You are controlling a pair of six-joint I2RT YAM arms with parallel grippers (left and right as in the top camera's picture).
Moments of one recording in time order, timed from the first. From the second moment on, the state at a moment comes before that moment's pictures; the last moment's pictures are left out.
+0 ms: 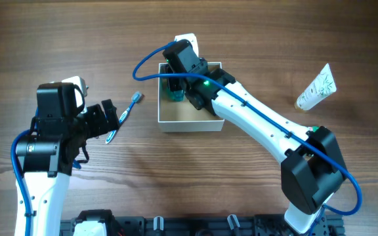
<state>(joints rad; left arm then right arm) 0.01 1.04 1.05 -0.99 0.01 -0.27 0.71 1.90 1.51 -0.47 0.27 0.40</state>
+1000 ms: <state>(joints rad) 0.01 1.04 1.05 -0.99 0.01 -0.27 0.17 1.28 1.53 -1.05 0.23 0.21</state>
